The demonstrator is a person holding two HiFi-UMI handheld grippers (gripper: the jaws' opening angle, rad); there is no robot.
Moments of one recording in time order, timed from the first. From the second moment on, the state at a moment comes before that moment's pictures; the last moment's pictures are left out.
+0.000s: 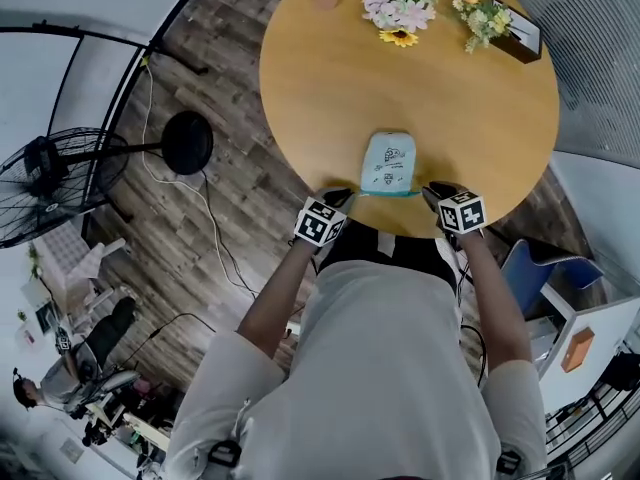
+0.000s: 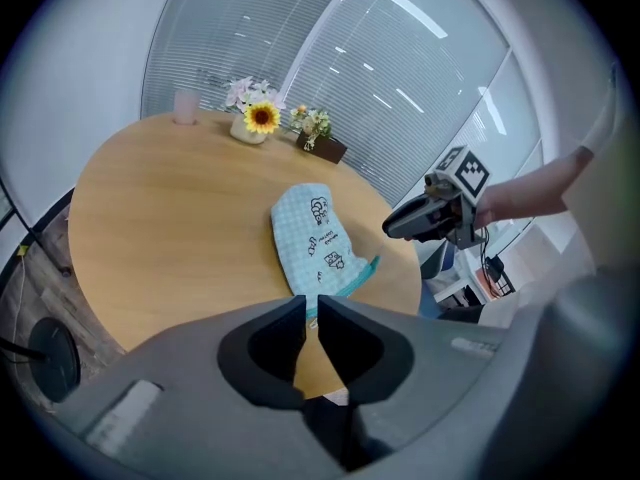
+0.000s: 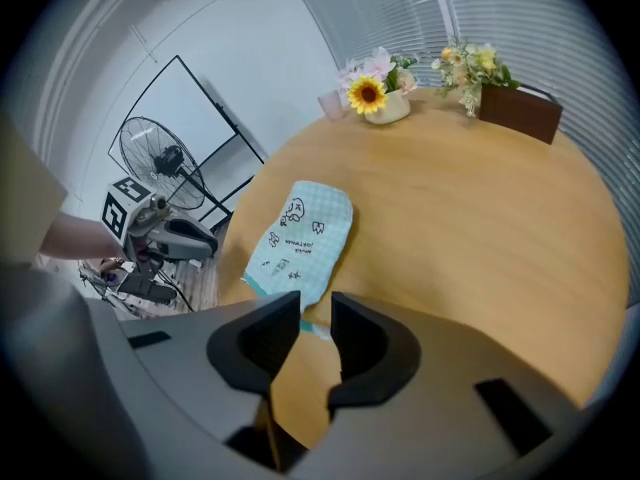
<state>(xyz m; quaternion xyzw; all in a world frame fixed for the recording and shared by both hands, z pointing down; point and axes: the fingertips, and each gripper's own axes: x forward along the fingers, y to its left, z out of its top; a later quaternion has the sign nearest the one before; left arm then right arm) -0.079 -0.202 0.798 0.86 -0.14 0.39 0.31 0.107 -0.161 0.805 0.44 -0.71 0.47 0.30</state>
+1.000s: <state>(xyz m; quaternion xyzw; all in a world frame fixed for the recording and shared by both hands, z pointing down) -0.068 -0.153 0.648 0.88 -0.25 0.28 0.28 0.125 -0.095 0.622 0.55 -0.76 0.27 0.22</state>
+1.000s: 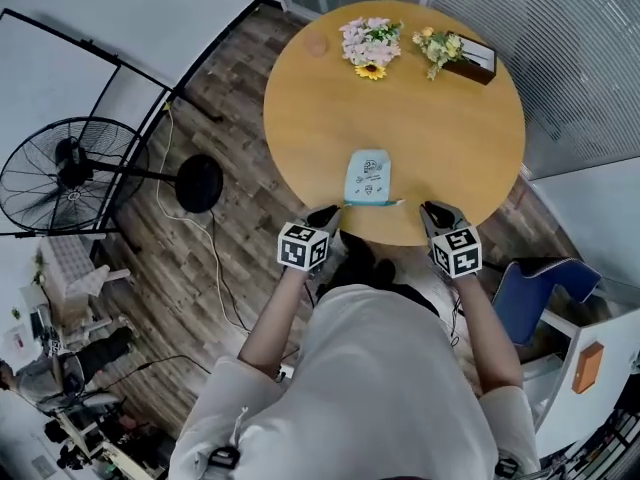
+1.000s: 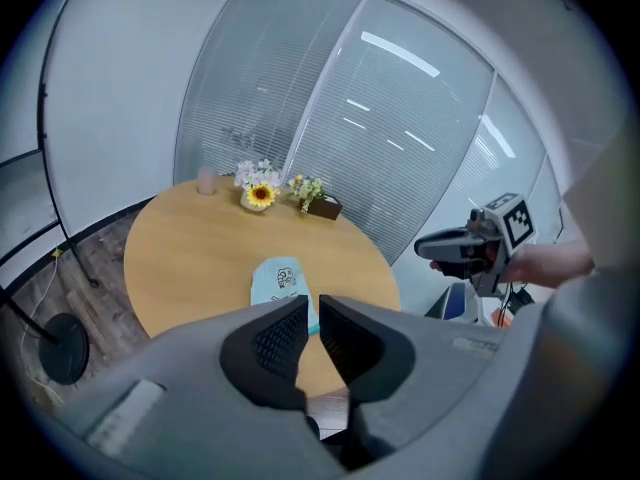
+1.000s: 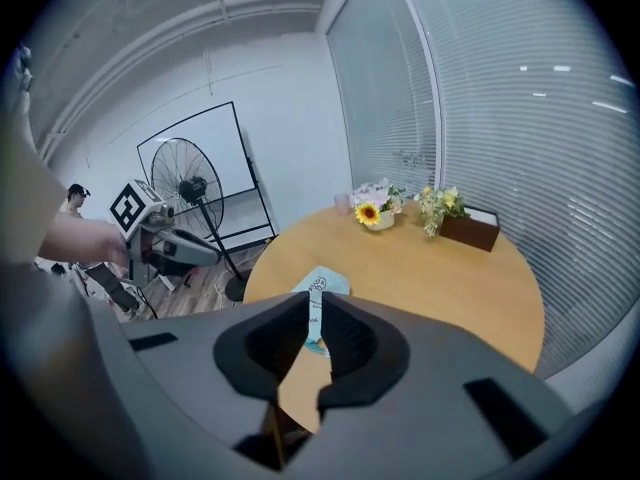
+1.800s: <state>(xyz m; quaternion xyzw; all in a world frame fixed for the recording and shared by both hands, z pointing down) -0.077 -0.091 0.485 0.93 -0.27 0.16 0.18 0.111 -0.035 0.494 0.56 -0.80 0.17 0.15</state>
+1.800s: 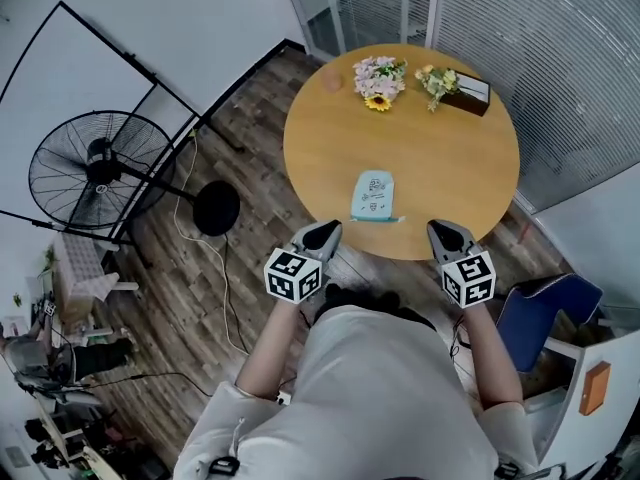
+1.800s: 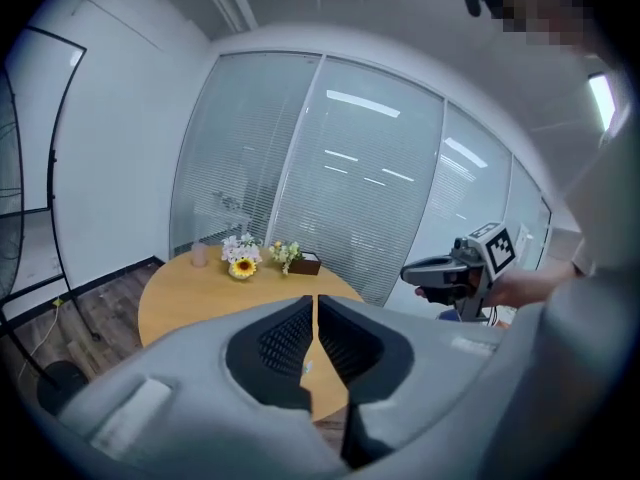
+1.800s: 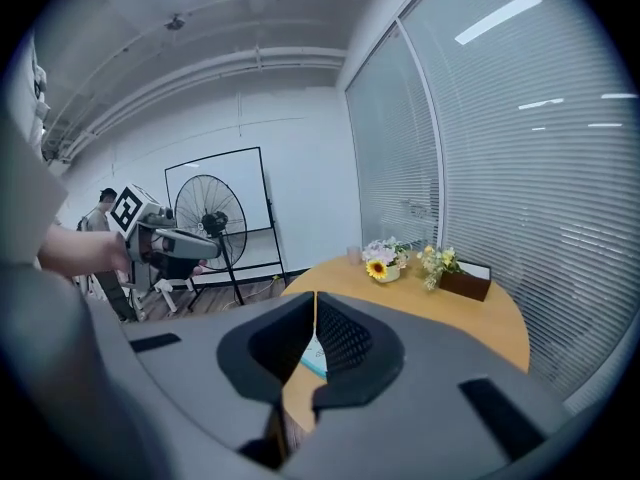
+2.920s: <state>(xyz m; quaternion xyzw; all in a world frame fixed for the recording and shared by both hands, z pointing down) -0.142 -0.117 0.423 0.96 -0.23 0.12 0.13 0.076 -0.039 0.426 0.63 -0.76 0.13 0.11</state>
